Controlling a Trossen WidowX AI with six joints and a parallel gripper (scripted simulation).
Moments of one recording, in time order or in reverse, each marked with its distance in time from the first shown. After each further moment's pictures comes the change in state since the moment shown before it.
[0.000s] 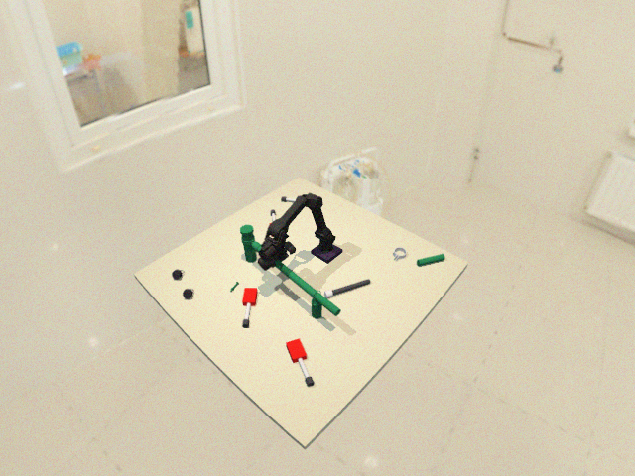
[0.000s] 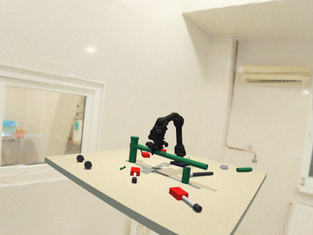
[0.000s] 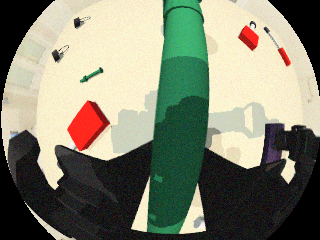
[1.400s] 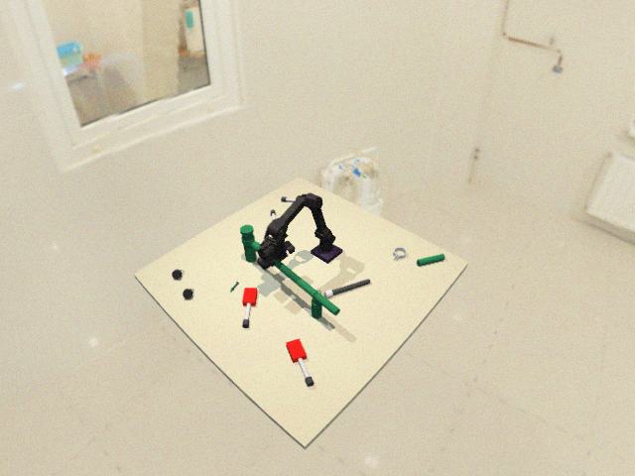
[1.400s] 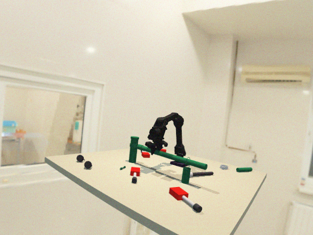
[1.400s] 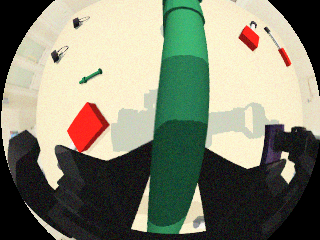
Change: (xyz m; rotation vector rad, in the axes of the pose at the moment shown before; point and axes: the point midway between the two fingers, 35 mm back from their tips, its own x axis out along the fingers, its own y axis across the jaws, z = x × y) arm 0.002 0.000 0.004 -0.001 0.007 -0.003
